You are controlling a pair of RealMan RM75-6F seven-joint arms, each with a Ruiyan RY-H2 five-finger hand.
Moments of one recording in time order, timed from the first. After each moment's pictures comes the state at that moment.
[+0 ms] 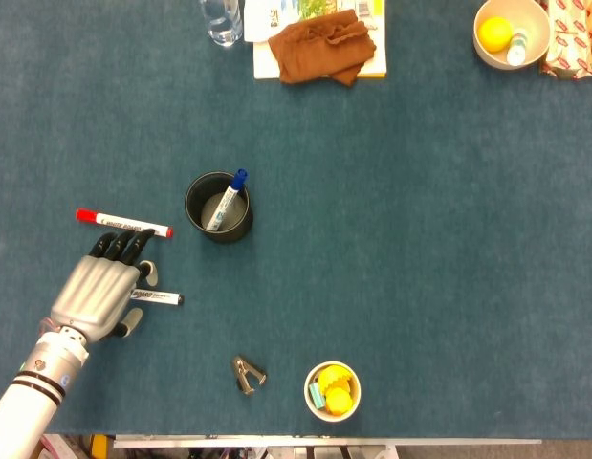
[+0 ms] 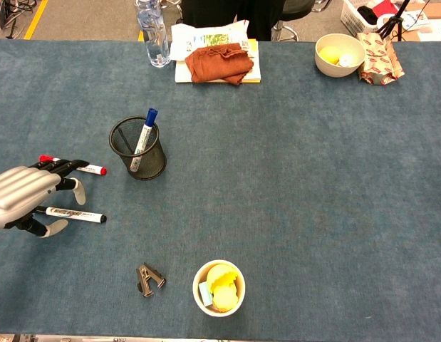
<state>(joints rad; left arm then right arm) -0.34 -1.28 0.12 -1.84 1.24 1.07 0.54 0.05 -1.09 -0.02 -1.75 -1.59 1.46 -0.11</state>
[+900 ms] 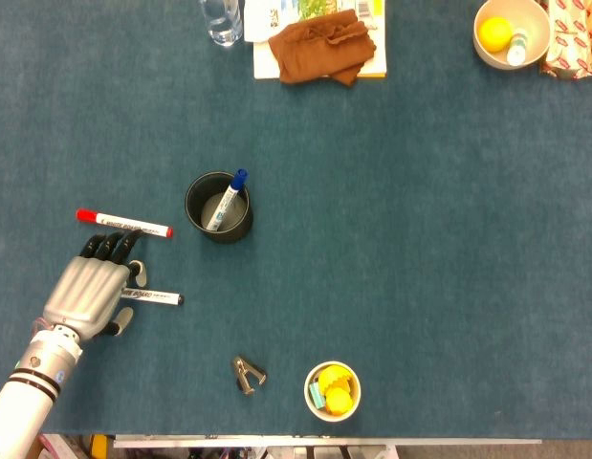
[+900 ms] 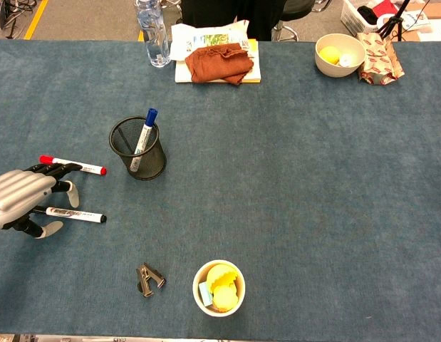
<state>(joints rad) -0.34 -1.31 0.12 -1.78 1.21 1.06 0.51 0.05 -1.09 -0.02 -1.74 -1.59 1.46 -0.11</state>
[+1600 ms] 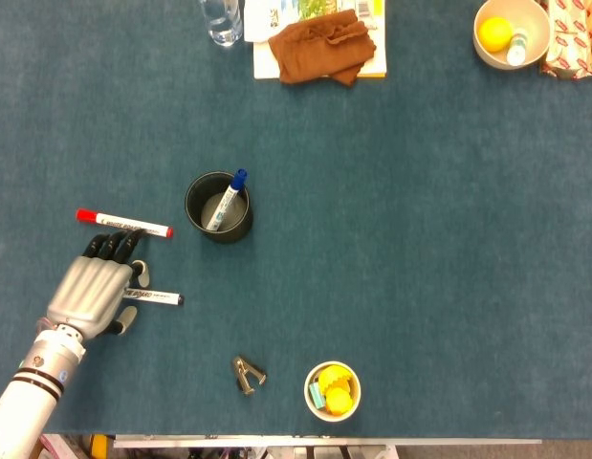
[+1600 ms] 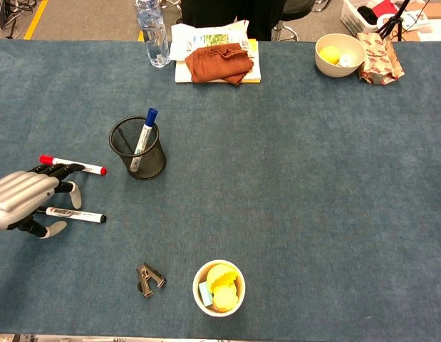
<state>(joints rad) -0.34 -1.34 0.12 -1.74 1.23 1.07 0.48 0.05 -1.09 -0.02 -1.74 -1.59 1.46 -0.11</state>
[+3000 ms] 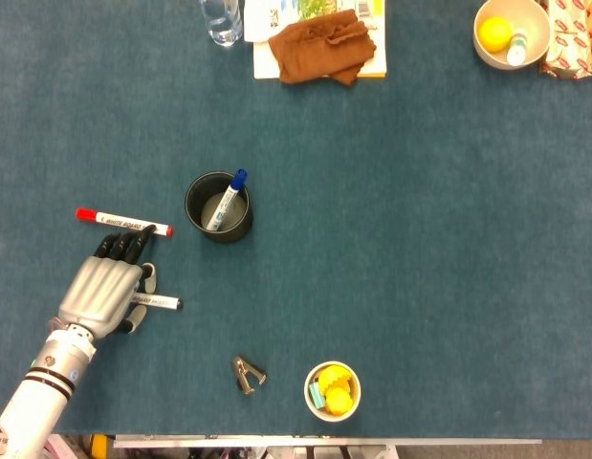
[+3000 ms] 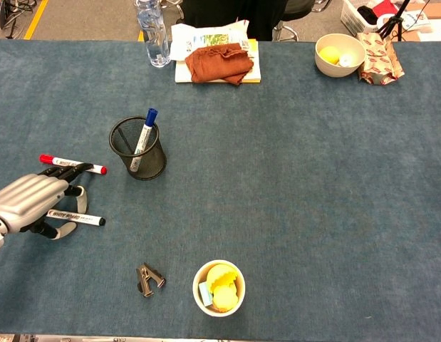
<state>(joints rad) -0.33 -1.41 0.12 -1.65 1.27 1.07 0.45 0.05 -1.08 -0.02 -1.75 -1.59 1.46 -0.11</state>
